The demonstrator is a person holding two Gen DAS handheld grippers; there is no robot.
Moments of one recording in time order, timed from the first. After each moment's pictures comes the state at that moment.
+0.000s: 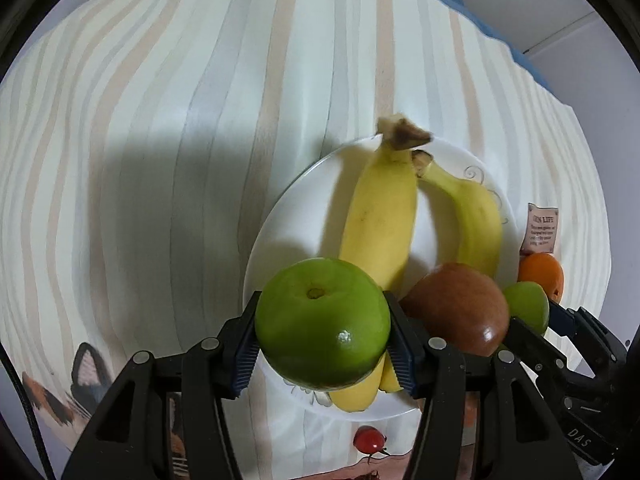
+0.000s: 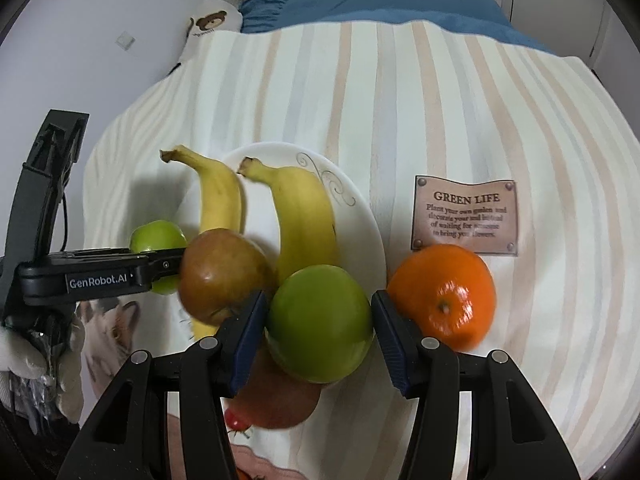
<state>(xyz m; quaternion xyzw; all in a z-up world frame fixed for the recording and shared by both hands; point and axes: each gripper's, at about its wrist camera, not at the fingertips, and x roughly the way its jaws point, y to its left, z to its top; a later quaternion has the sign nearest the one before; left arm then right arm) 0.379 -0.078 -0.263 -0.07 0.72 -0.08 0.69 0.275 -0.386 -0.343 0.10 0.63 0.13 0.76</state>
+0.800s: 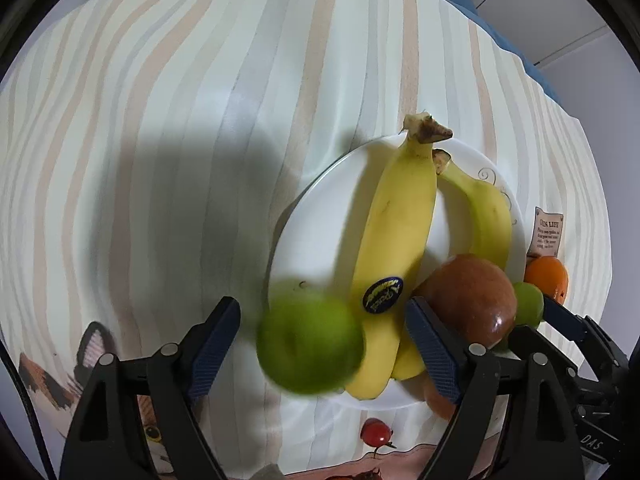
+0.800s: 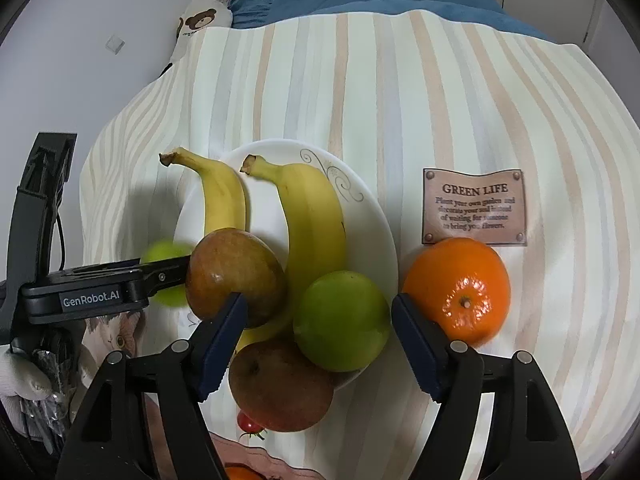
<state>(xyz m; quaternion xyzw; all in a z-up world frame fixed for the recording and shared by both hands) 0.367 -0.056 -0.263 -0.08 0.71 -0.05 0.70 0.287 -0.374 -0.342 0.11 0.64 0.11 0.75</state>
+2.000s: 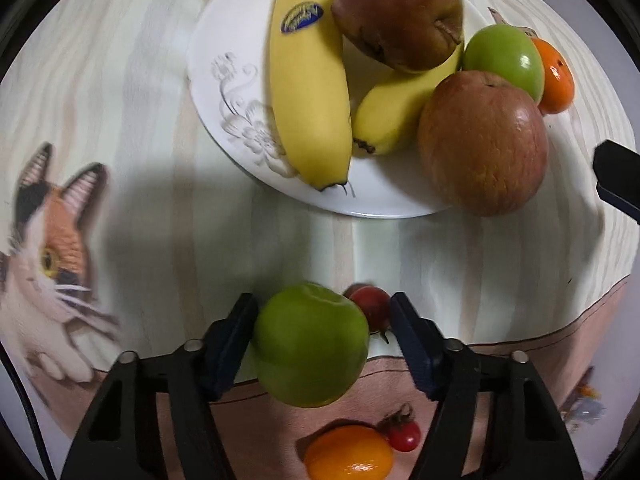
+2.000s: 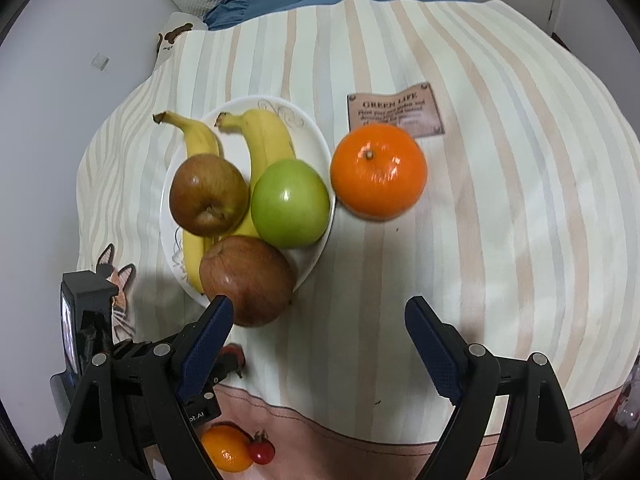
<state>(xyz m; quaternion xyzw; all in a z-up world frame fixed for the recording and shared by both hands) 0.208 -0.101 -0.285 0.03 0.71 -0.07 0.70 0.207 -0.404 -0.338 0.14 0.63 0.07 0.76</state>
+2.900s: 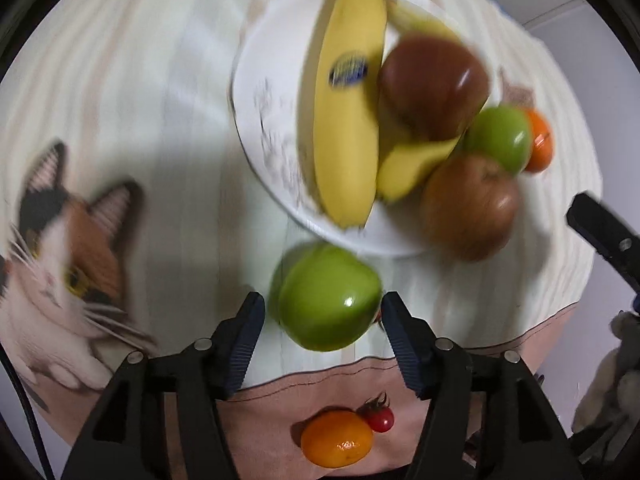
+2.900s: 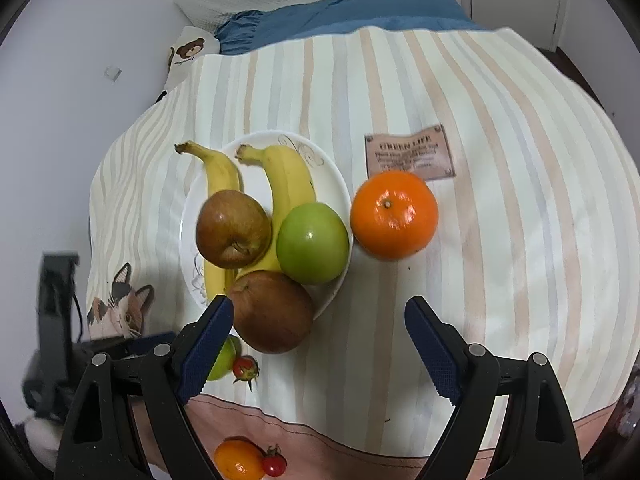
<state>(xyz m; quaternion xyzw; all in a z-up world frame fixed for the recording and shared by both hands) 0.246 -0.055 -0.261 -0.08 0.74 -0.10 0.66 0.222 -0.406 -0.320 0.15 0.61 0.08 0.78</state>
